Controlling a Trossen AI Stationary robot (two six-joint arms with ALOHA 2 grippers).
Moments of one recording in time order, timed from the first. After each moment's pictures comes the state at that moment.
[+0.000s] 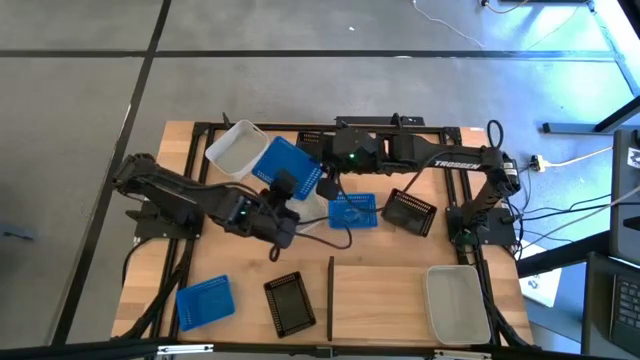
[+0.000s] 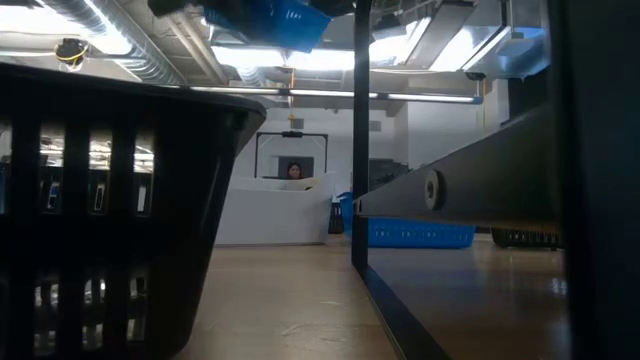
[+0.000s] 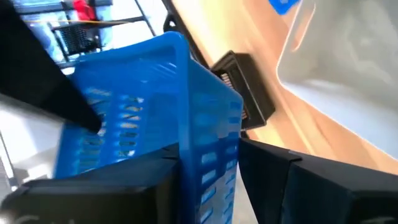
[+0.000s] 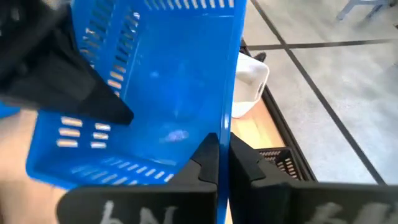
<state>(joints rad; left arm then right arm) -0.36 1.53 1.49 -1.01 -1.01 0.68 -0.06 1.74 1.81 -0.69 0.27 0.00</state>
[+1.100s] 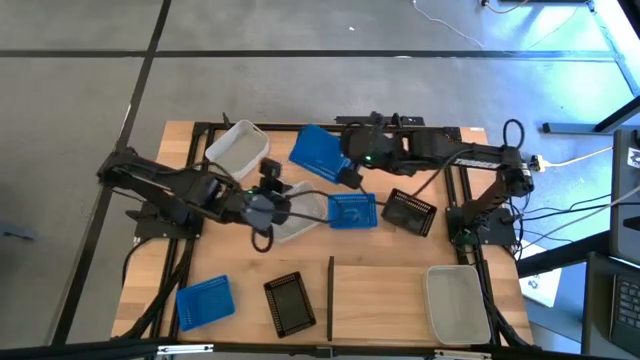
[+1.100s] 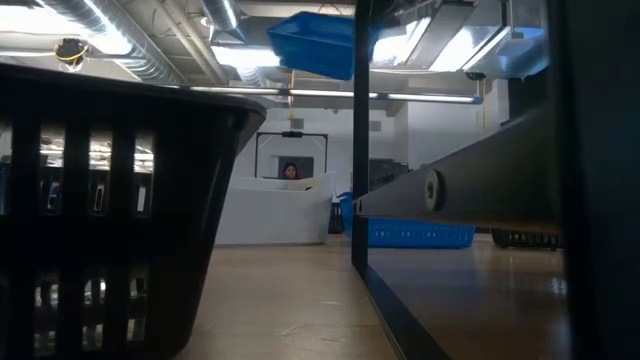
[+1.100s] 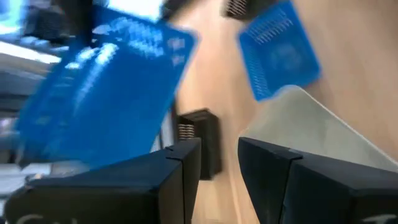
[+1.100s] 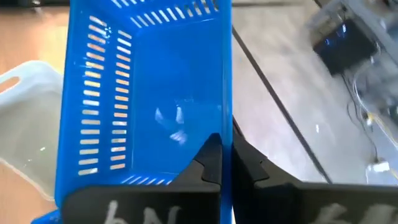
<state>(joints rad) -0.34 1.38 1.49 -0.88 -0.78 0.37 -0.03 1.63 1.81 -0.99 0.59 0.09</state>
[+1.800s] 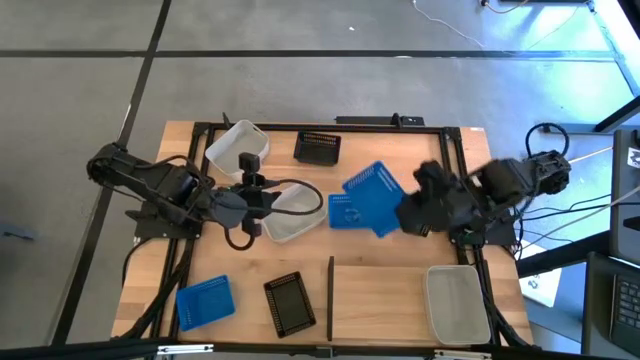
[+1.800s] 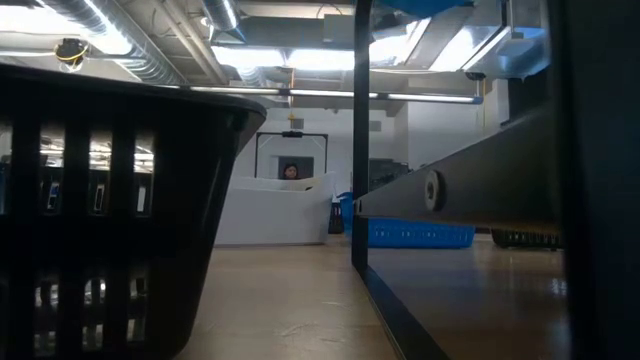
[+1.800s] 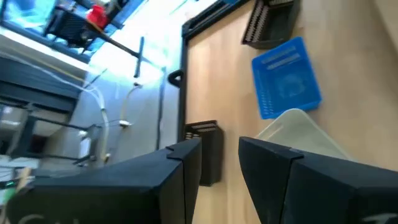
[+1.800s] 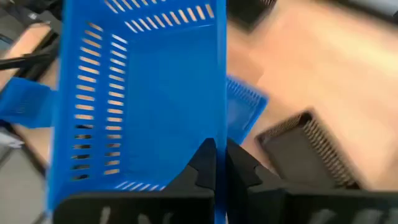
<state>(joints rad) -0.39 1.29 1.49 -0.89 -0.82 0.26 0.46 1.41 1.81 -1.56 0.50 1.38</state>
